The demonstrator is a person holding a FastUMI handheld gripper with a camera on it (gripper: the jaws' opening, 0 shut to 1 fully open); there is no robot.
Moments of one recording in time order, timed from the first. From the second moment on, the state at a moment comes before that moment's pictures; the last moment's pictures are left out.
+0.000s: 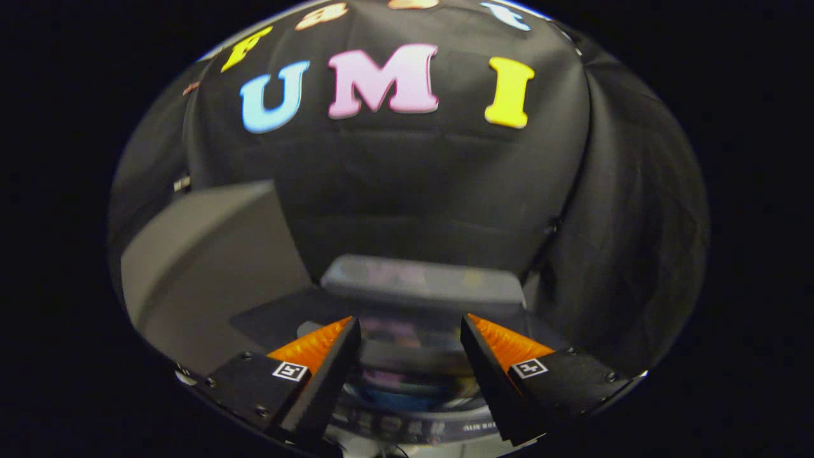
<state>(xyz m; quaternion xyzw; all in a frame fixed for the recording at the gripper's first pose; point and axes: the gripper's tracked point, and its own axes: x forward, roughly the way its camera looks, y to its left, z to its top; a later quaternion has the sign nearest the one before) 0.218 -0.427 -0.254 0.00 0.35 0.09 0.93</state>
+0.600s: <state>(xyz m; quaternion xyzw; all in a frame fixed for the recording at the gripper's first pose) 0.188 -0.430 -0.264 0.02 0.35 0.08 0.93</state>
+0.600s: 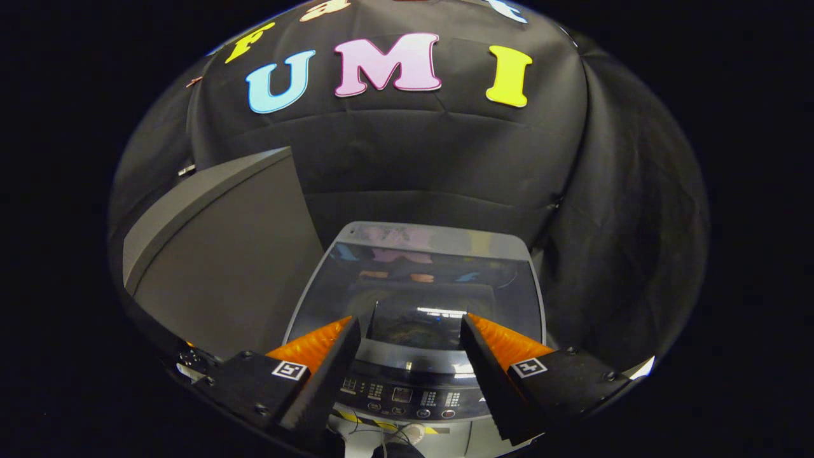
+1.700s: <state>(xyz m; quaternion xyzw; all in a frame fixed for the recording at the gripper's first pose) 0.250 -0.359 0.050 0.02 0.06 0.01 1.00</state>
